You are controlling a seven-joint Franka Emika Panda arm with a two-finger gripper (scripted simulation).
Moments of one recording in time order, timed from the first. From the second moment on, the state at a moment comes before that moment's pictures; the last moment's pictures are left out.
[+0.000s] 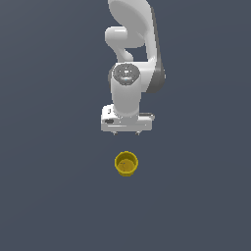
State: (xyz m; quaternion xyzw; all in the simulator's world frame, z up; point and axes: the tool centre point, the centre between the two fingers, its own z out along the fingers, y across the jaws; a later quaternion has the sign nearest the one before) arm -0.017 0.005 0.152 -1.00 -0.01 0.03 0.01
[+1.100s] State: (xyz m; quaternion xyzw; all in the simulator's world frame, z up) arm -0.001 0.002 0.151 -1.00 0.03 0.04 0.00
